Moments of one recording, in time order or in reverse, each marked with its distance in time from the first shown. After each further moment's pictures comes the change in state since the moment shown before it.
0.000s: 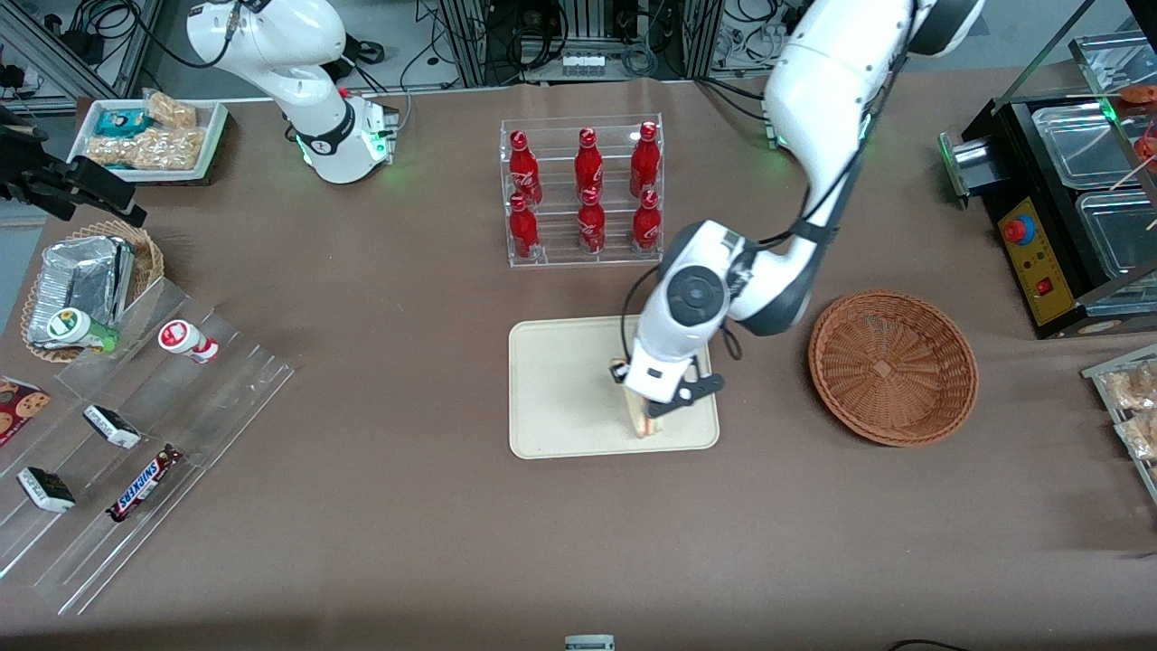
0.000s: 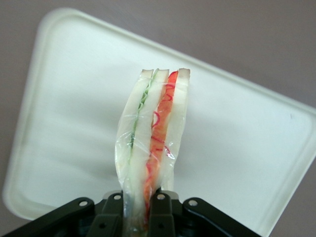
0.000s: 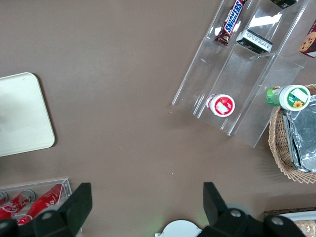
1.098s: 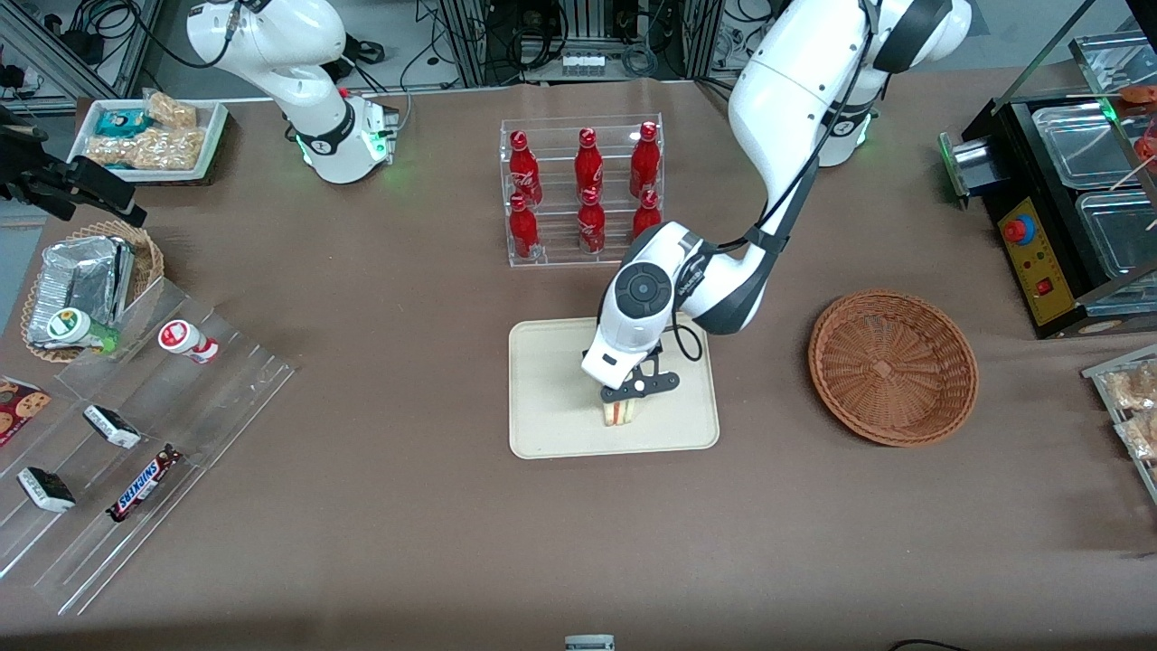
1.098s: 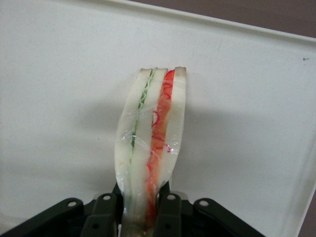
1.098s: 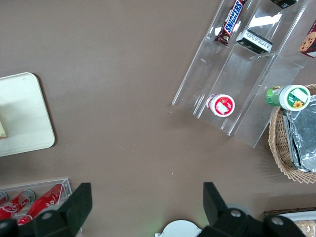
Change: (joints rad) arm -0.051 0.063 0.002 0.039 0.044 -0.013 0.097
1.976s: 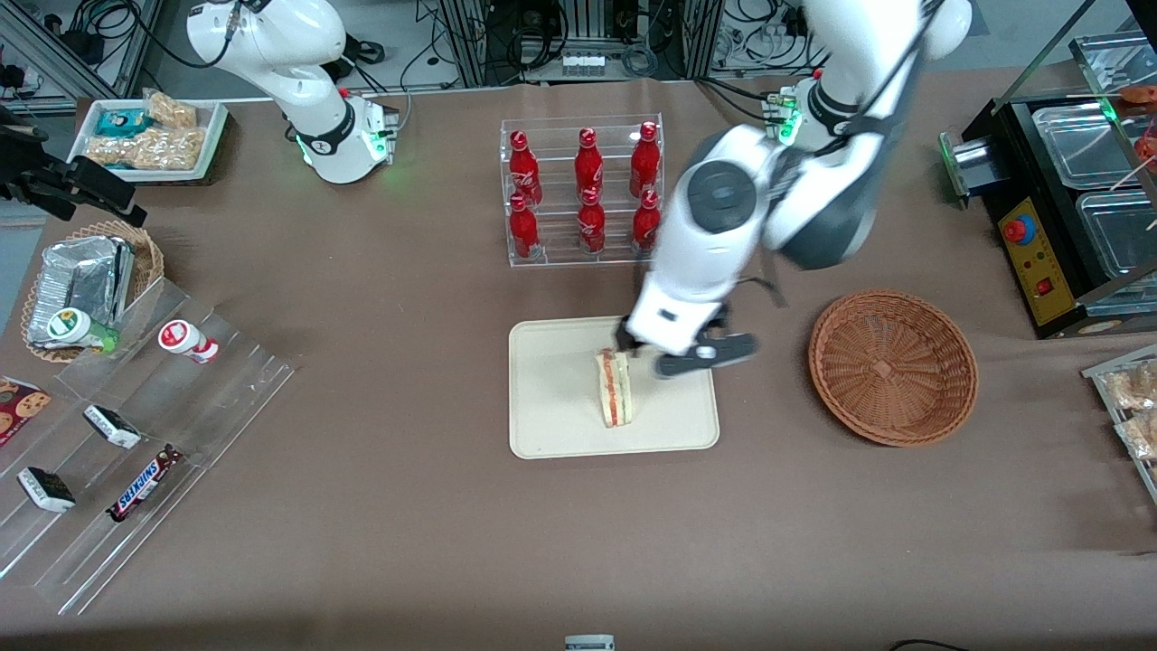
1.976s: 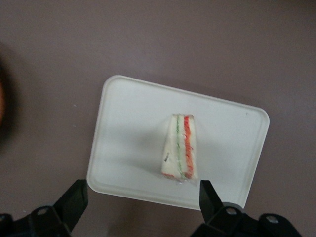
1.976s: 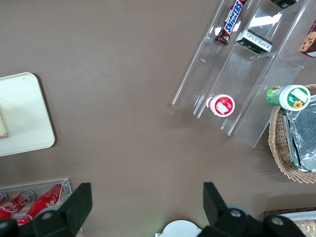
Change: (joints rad) arm 0.062 -0.338 0.097 0.057 0.030 -0.337 0.038
